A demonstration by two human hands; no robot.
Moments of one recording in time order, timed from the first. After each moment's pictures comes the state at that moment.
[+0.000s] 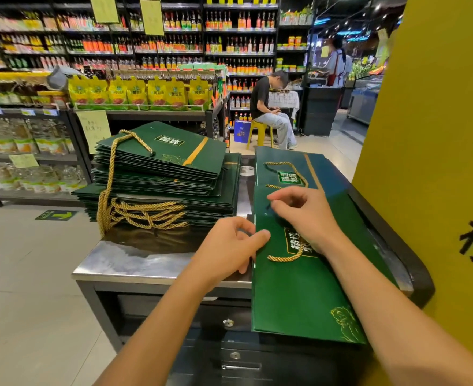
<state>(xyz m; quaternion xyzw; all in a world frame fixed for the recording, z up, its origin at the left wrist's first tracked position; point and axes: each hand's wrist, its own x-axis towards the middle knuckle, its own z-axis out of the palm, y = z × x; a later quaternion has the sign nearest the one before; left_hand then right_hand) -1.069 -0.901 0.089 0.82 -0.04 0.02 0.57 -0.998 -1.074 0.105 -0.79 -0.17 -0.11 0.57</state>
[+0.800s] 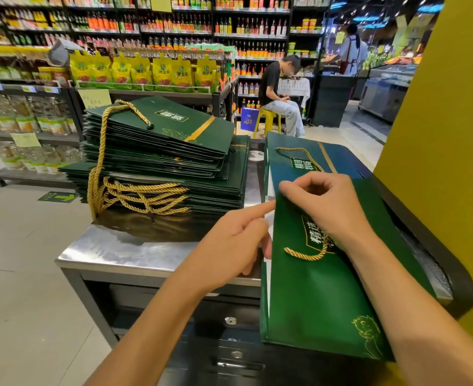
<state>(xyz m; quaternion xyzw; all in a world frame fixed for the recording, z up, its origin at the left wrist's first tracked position) -1.084 -0.895 0.093 0.81 -0.16 0.04 0.56 -1.006 -1.069 0.110 -0.79 -0.17 -0.14 0.57</state>
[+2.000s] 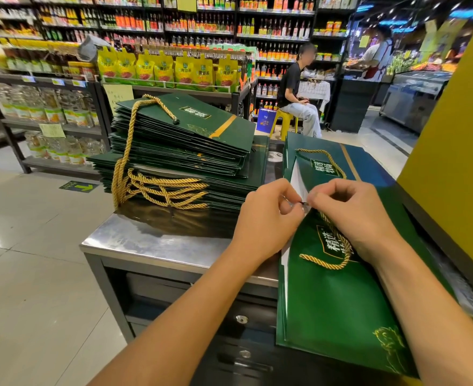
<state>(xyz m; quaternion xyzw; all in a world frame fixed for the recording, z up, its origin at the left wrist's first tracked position) -1.037 -0.918 0.084 0.83 -0.08 0.25 0.49 -1.007 -1.072 0.110 -0.80 -0.13 -0.09 0.58</state>
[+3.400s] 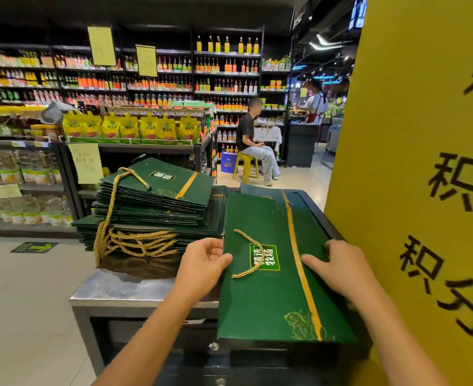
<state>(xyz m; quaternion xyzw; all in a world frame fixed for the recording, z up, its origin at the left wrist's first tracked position) -1.071 -0.890 0.089 0.81 -0.02 0.14 0.57 -1.050 -1.153 0.116 -0.98 0.04 -0.12 0.18</state>
